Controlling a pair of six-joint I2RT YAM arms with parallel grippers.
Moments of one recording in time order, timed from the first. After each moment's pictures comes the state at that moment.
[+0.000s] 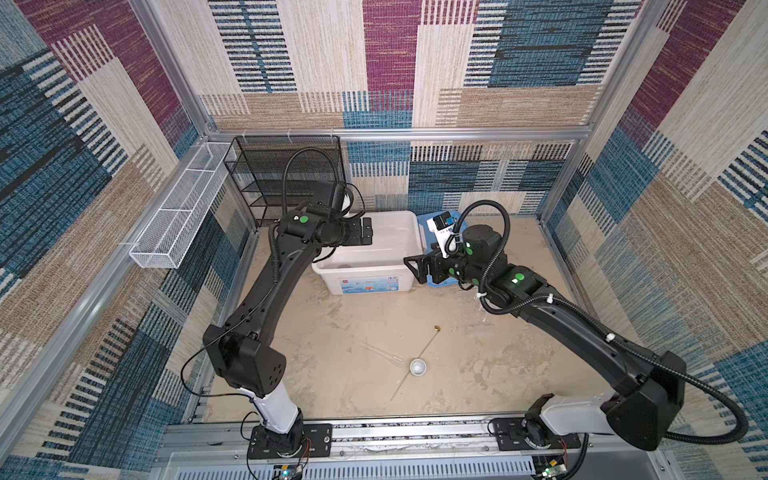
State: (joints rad) left arm -0.37 1.68 1.88 -0.99 0.06 -0.28; right arm 0.64 1.31 1.23 -0.32 -0.12 0.17
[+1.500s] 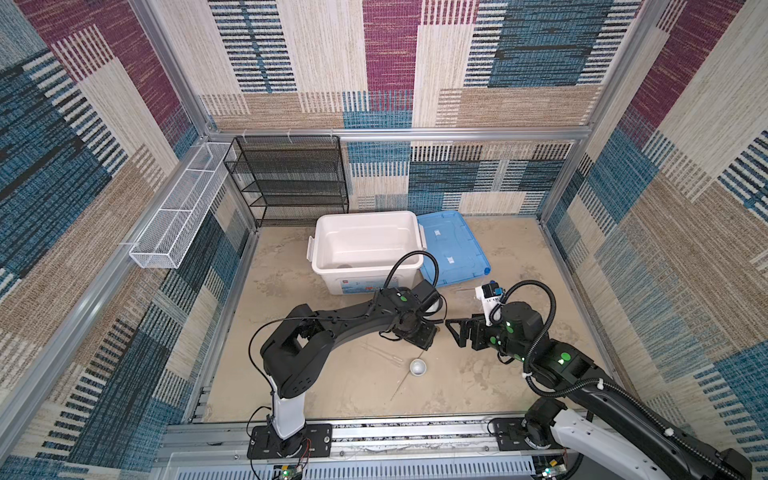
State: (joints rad) left arm -0.93 1.89 1.34 -0.69 0.13 -0.36; right arm 0.64 0.74 0.58 -0.40 -0.05 0.49
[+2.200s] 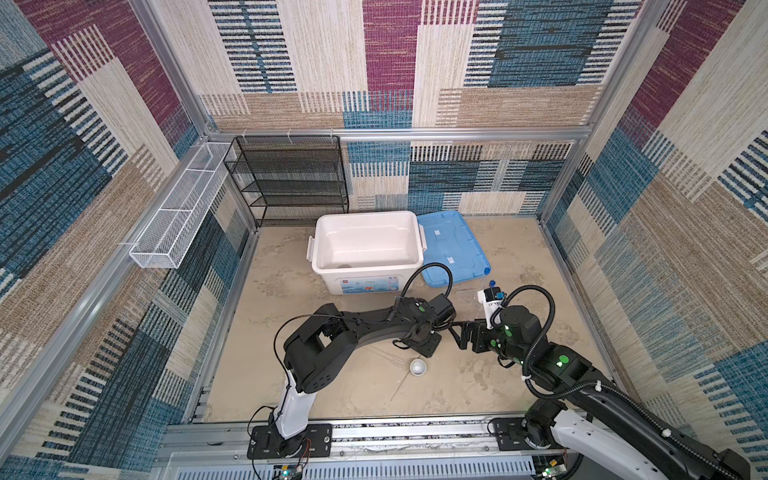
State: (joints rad) left arm -1.01 2.00 1.40 -0.73 -0.05 -0.37; right arm 0.64 0.72 0.54 -0.41 -0.02 0.54
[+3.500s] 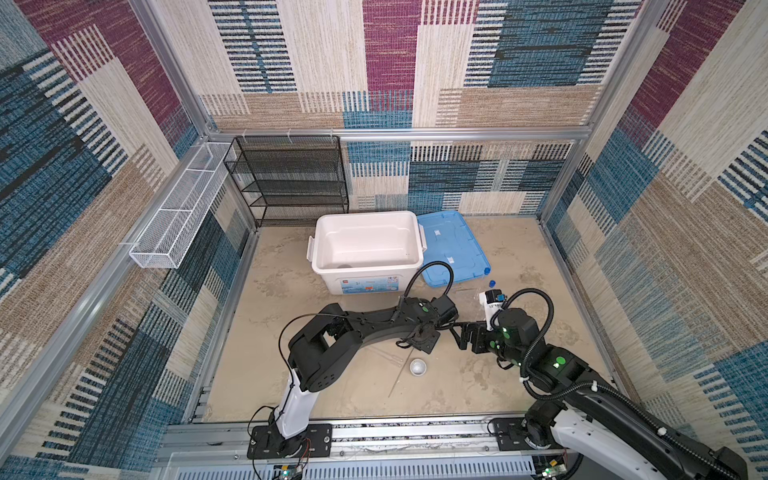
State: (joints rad) left arm -1.01 2.03 1.42 -0.77 -0.18 -0.42; right arm 0.64 0.72 0.50 -0.38 0.01 0.56
